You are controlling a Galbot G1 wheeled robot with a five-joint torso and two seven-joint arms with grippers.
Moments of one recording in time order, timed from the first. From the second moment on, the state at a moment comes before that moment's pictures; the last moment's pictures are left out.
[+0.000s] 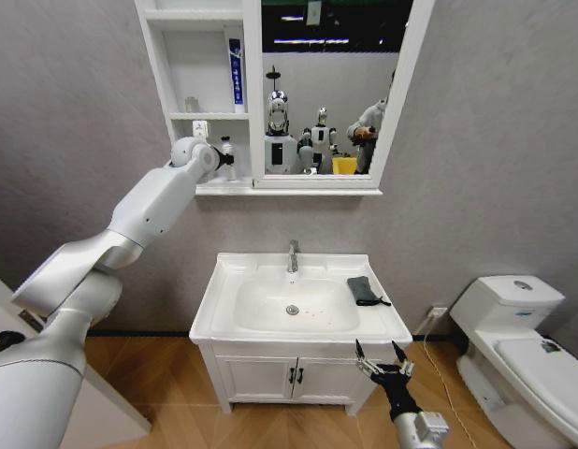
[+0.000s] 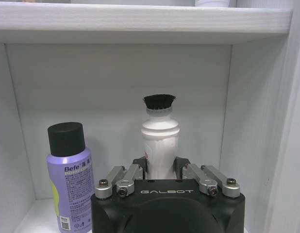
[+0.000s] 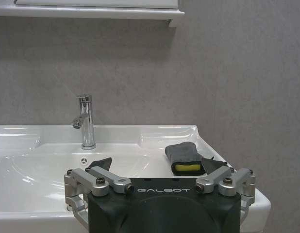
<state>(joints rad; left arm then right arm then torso) -0.37 -1.14 0.38 -1.00 -1.19 0.62 -0.36 -1.89 1.31 0.56 2.16 0.22 0.13 0.17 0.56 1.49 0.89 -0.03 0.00</state>
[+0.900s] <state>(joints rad) 0.11 -0.63 0.23 -1.80 -1.23 0.47 -0.34 -1.89 1.32 0.56 2.15 0.23 0.16 0.16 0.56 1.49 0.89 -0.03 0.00</state>
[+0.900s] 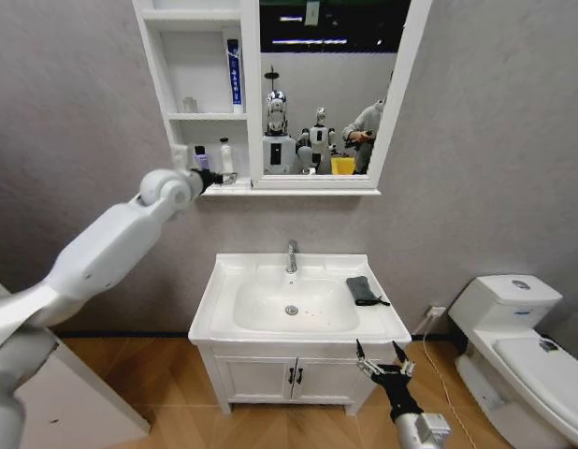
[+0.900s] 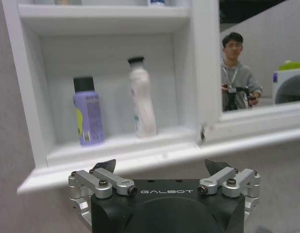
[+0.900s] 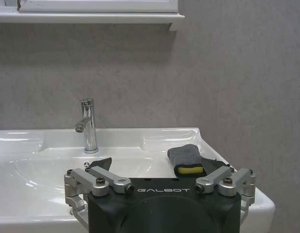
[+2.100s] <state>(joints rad) 1.87 -1.15 -0.83 -2.37 -0.53 0.23 -0.13 -1.98 1.37 0.64 2.17 0.19 0.20 0.16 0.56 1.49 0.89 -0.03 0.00</state>
